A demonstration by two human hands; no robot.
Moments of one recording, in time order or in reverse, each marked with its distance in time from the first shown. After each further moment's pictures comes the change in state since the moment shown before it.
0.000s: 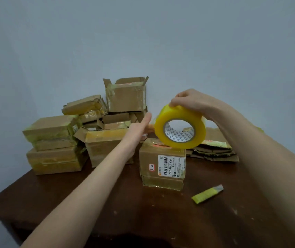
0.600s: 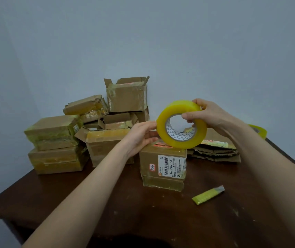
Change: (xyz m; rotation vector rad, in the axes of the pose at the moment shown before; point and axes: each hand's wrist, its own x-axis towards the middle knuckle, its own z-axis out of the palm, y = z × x) left_hand 0.016 -0.006 0.006 -0.346 -0.165 -0.056; right_hand -0.009 0.061 0.002 0.417 -0.005 -0.038
